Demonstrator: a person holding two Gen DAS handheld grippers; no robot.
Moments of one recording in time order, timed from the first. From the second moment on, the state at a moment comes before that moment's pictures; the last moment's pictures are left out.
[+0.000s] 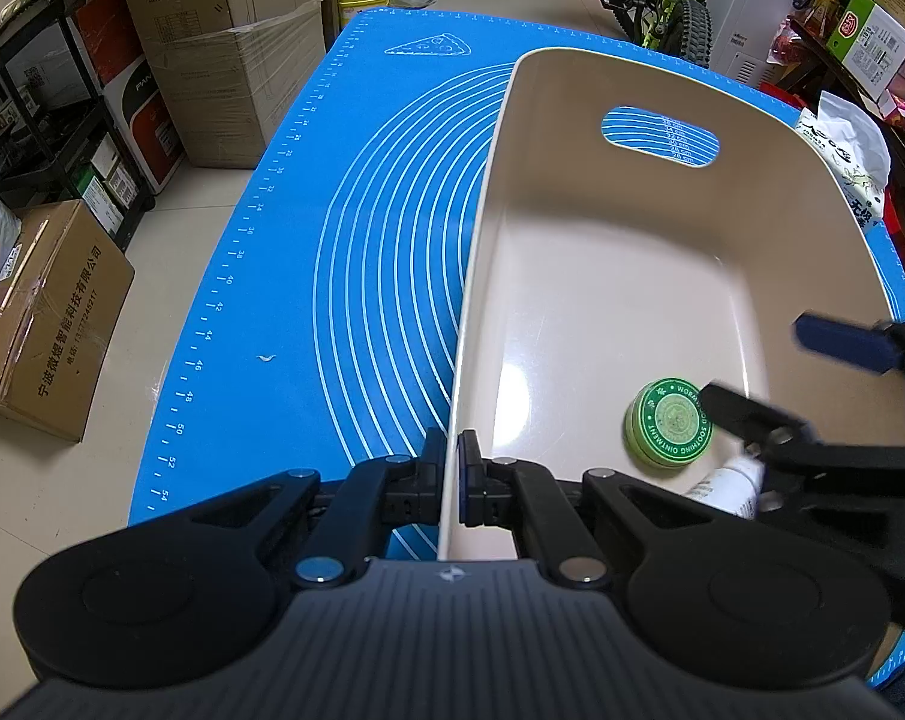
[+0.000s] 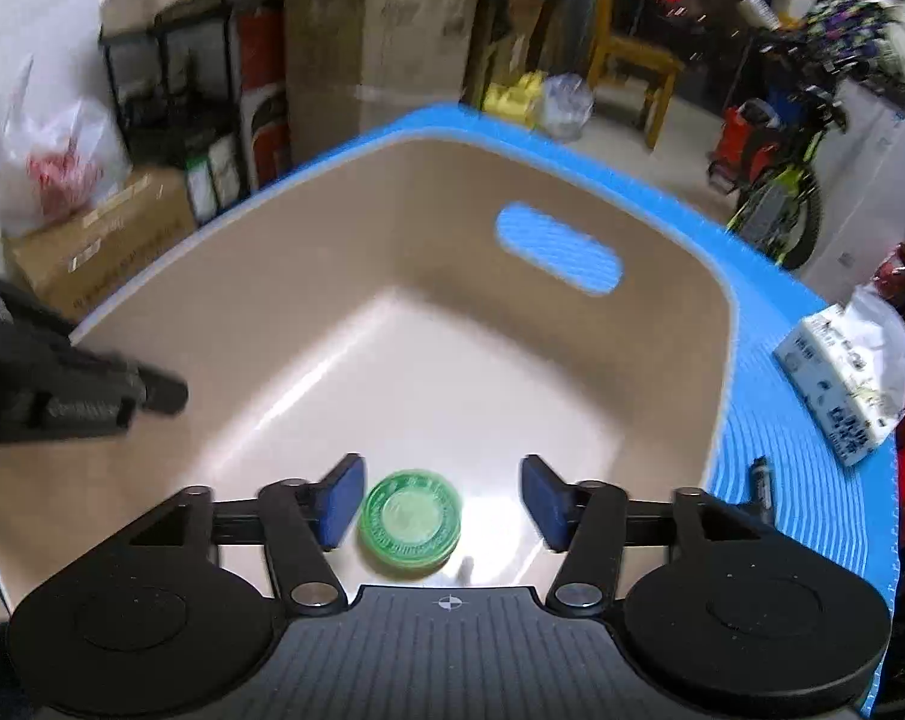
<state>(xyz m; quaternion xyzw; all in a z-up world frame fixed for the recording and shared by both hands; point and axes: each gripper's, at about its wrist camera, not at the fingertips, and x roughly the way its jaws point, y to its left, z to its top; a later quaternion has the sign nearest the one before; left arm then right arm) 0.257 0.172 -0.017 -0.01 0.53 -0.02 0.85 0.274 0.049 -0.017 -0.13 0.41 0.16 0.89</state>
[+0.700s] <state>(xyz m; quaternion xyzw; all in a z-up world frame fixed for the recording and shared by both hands) 0.258 0.174 -0.016 -0.01 0.53 -0.02 0.85 0.247 -0.092 0.034 -0.04 0.33 0.05 0.94</state>
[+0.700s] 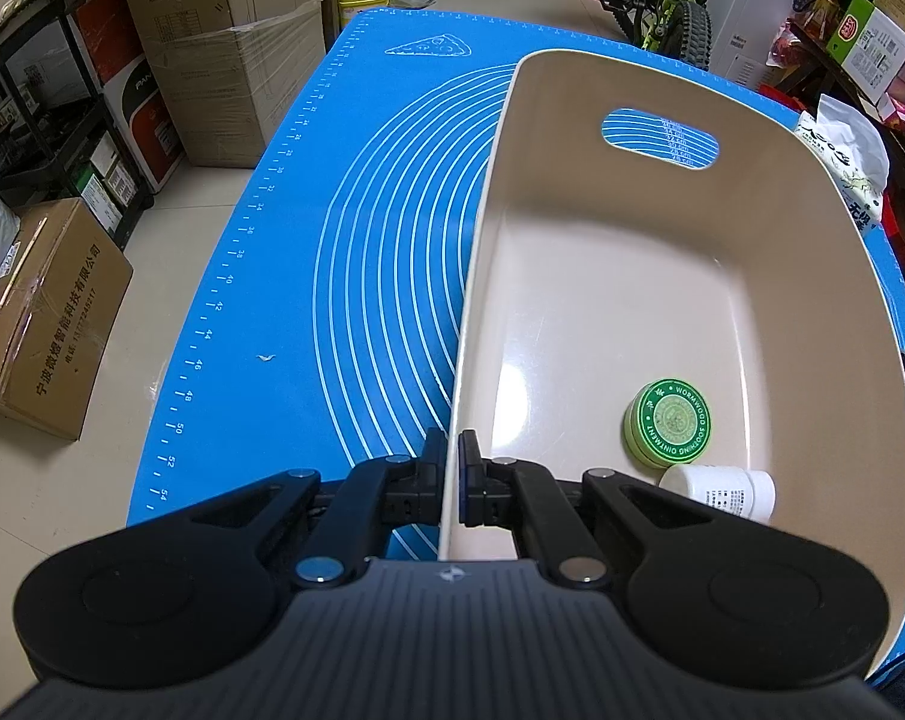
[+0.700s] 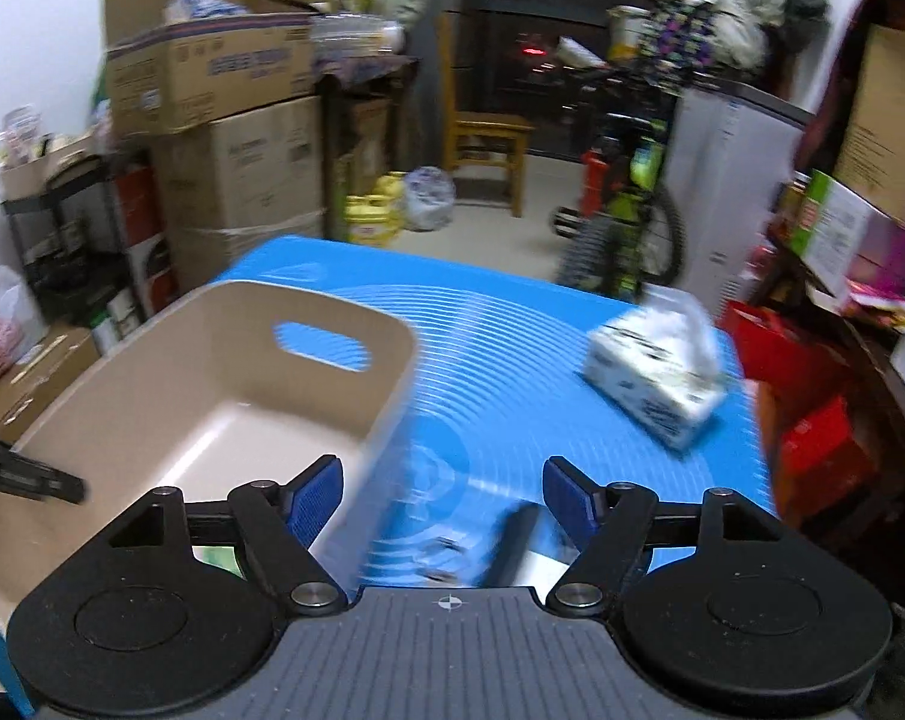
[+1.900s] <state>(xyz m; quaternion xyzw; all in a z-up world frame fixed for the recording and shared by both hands) 0.256 0.175 -0.017 -0.01 0.53 -0.02 0.85 0.231 -0.161 -0.093 0.04 0.47 -0.05 0.88</state>
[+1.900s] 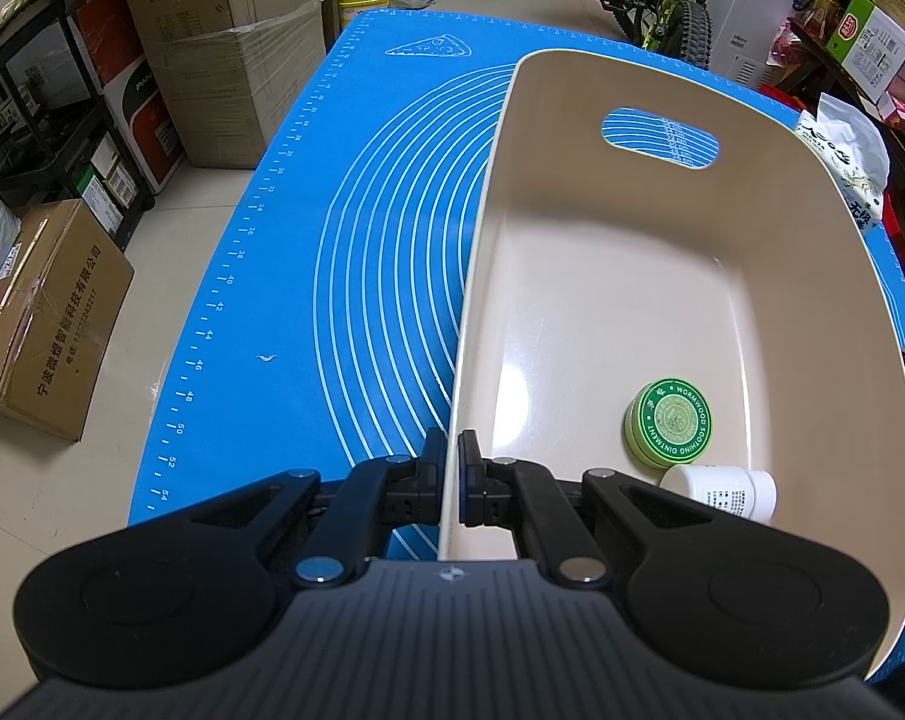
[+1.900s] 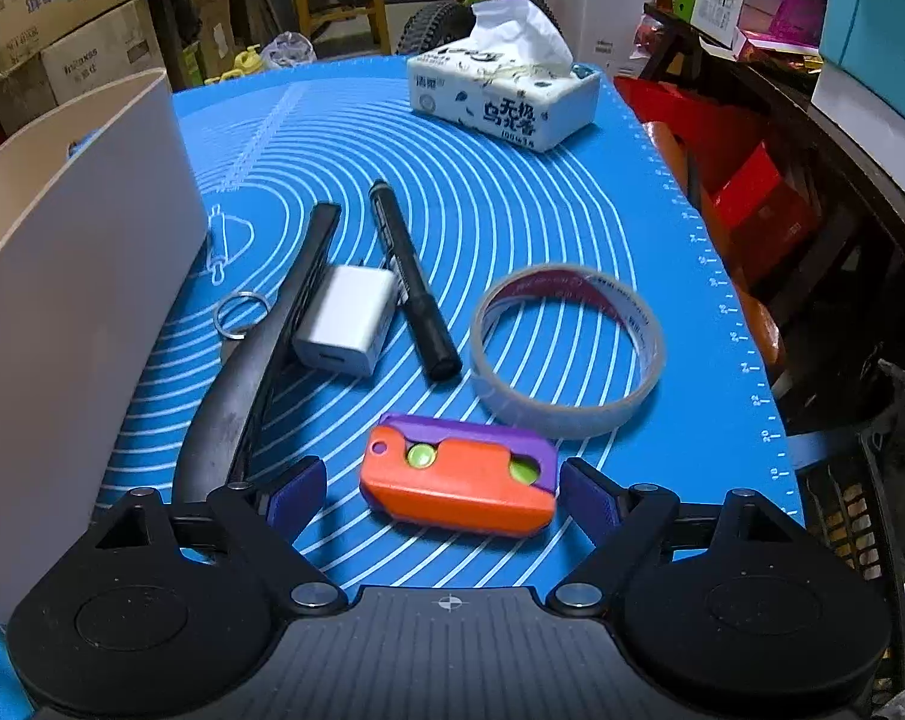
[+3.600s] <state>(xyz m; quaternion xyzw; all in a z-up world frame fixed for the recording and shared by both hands) 0.256 0.175 -0.017 -0.01 0.53 -0.02 0.85 0.262 -0.086 0.028 0.01 0.30 0.02 0.95</state>
